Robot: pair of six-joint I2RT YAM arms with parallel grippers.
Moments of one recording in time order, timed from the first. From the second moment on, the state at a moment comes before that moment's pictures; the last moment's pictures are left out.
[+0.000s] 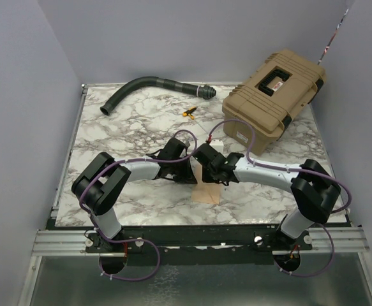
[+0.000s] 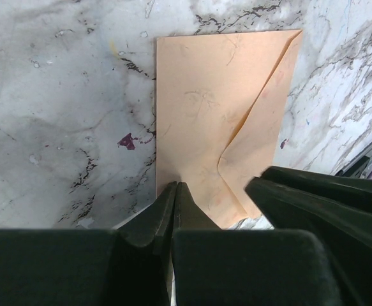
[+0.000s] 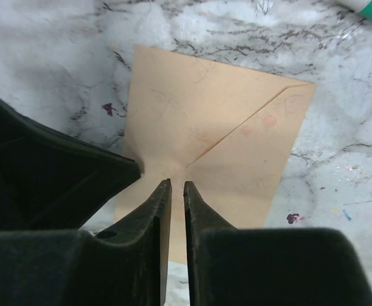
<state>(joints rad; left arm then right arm) -0.68 1.72 0.81 -0.02 0.36 -0.78 0.92 1.65 1.00 -0.46 0.31 0.81</state>
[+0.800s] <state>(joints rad) -0.67 1.72 0.81 -0.01 0.38 -0.78 0.90 1.63 0.91 -0.48 0.23 0.83</state>
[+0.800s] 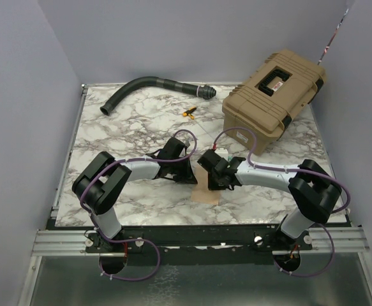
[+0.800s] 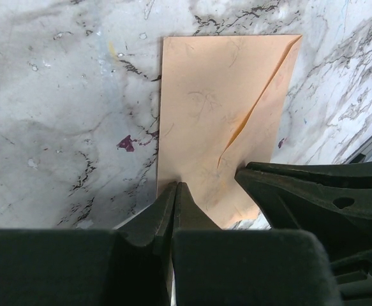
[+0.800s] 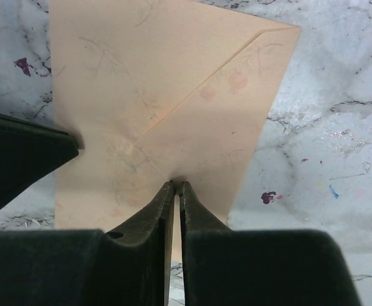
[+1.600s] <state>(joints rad) -0.67 1.73 0.81 0.00 0.39 -0.78 0.87 1.69 1.01 -0.49 0.25 0.72</state>
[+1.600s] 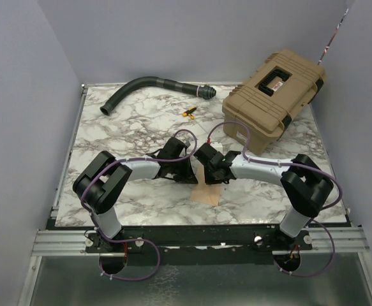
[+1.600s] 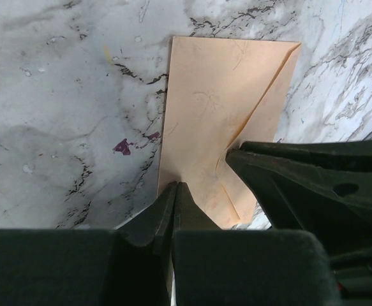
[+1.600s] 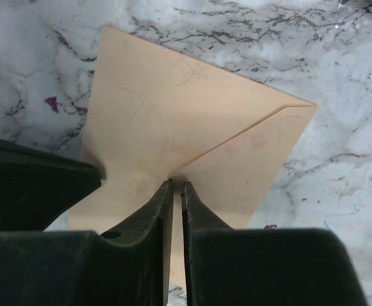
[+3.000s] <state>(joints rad) -0.63 1.79 0.85 0.00 0.49 -0.78 0.83 1.69 1.02 -0.50 0.29 0.72</state>
